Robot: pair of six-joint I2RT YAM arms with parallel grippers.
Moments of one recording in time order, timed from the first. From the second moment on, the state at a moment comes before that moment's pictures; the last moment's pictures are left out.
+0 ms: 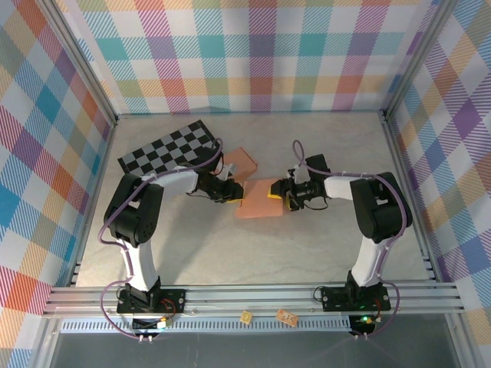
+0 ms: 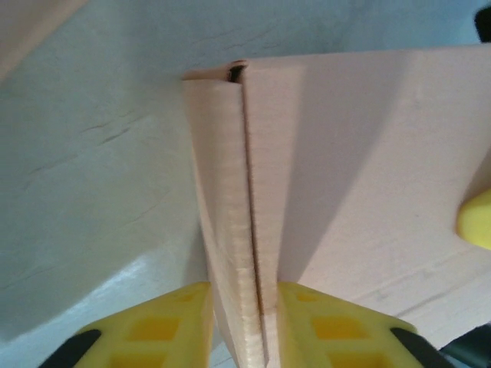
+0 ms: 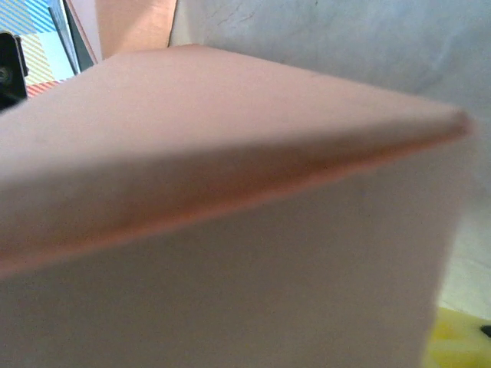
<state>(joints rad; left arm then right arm) -0.42 1.88 1.16 -0.41 0.60 -0.44 0.29 1.86 0.94 -0.14 -0.95 0.69</state>
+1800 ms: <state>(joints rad) -0.78 1.56 1.00 -0.38 0.32 0.60 0.20 1.91 1.02 -0.89 -1.23 1.07</state>
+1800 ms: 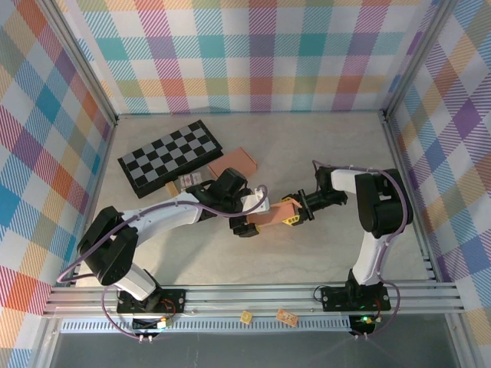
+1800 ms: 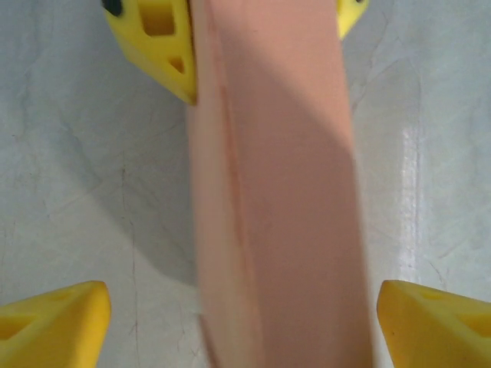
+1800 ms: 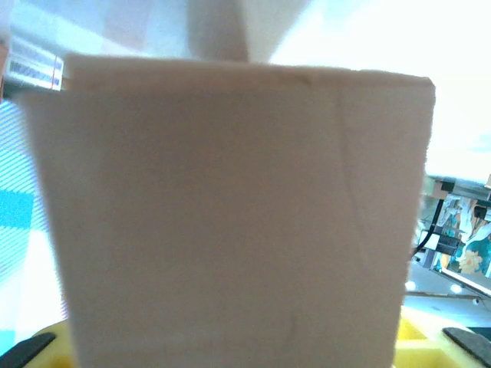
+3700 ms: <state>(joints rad) -0.78 1.59 1.01 -0.33 0.17 0.35 0.23 1.87 1.05 -0.75 -0.88 1.06</state>
